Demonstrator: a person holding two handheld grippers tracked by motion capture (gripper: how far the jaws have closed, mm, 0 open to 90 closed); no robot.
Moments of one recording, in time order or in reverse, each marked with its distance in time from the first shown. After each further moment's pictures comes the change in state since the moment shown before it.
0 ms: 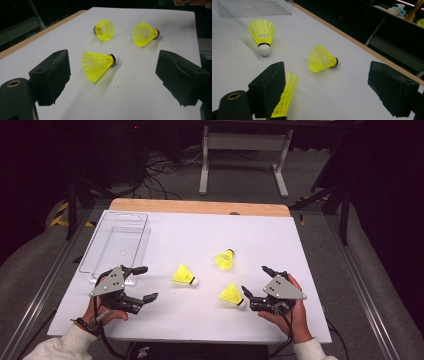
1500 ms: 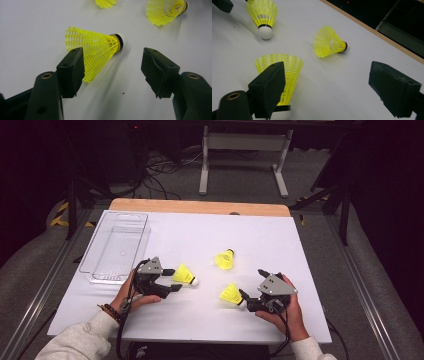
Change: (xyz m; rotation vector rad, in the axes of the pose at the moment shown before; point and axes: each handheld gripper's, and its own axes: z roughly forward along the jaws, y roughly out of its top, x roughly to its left) left arm 0.021 0.000 0.090 0.278 -0.091 -0.155; right arm 0.001 -0.012 0.017 0.097 0.055 0.015
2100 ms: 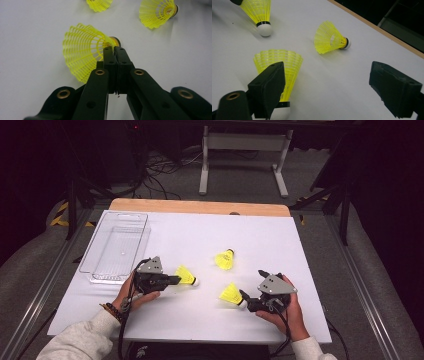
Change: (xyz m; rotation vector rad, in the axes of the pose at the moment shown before) left arm -0.002 0.003 -0.005 -0.020 -0.017 0.035; right arm -0.002 -0.002 0.002 0.026 0.008 0.007
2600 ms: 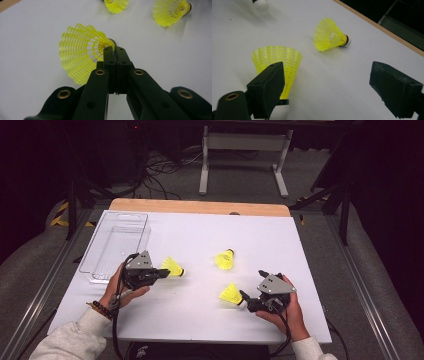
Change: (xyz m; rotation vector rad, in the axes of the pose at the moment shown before) left arm 0.008 0.007 -0.038 0.037 0.114 0.031; right arm 0.000 -0.001 0.001 0.019 -0.003 -0.005
